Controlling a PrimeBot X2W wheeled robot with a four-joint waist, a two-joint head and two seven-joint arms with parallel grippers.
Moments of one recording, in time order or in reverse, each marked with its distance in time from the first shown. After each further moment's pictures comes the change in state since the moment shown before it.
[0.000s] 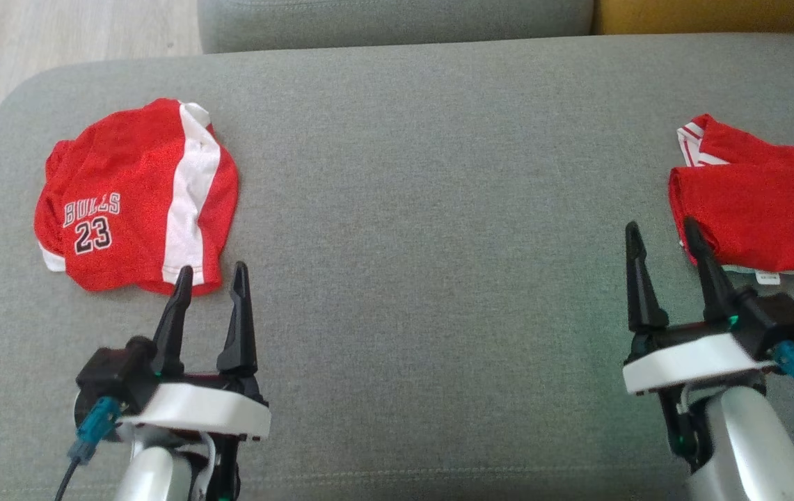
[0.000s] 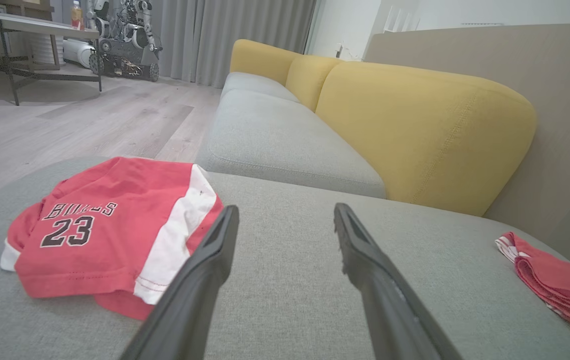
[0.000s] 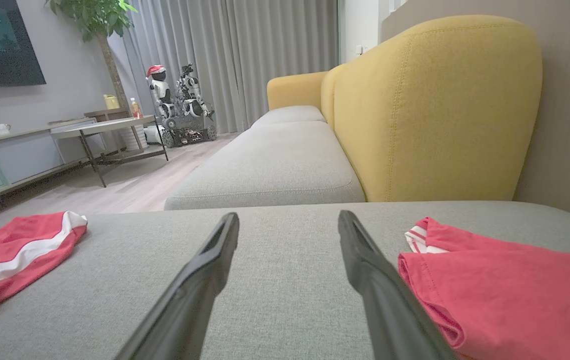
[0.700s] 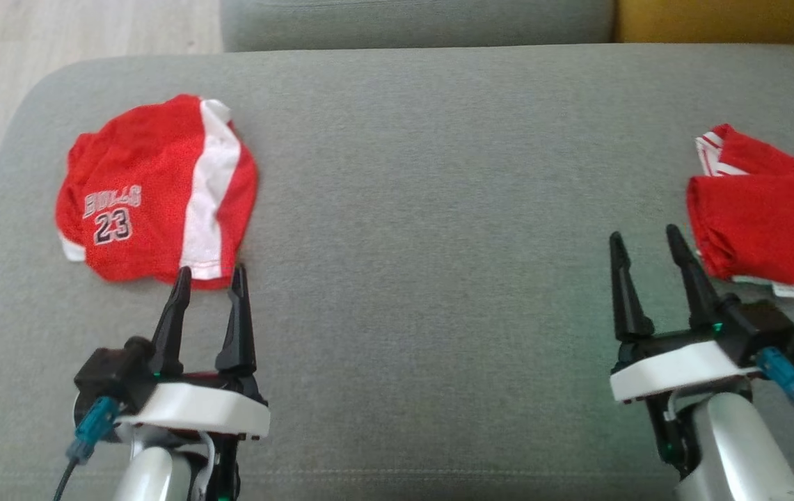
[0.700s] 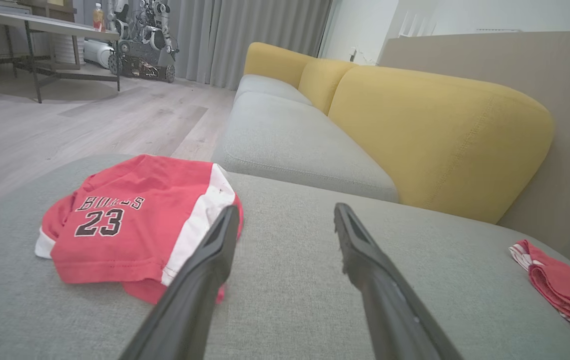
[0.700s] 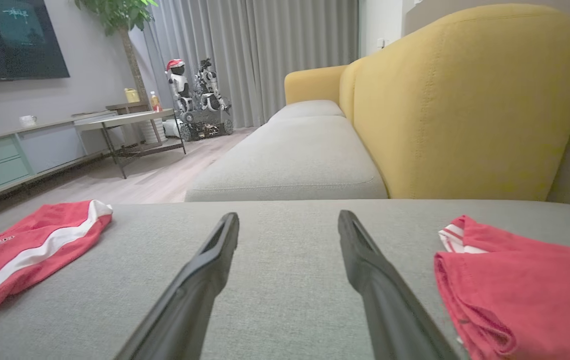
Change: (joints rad) left arm 0.004 0.000 0.000 0.002 -0.011 0.009 0.000; right arm 0.015 0.012 0.014 0.006 -0.019 0.000 -0.007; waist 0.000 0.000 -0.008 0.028
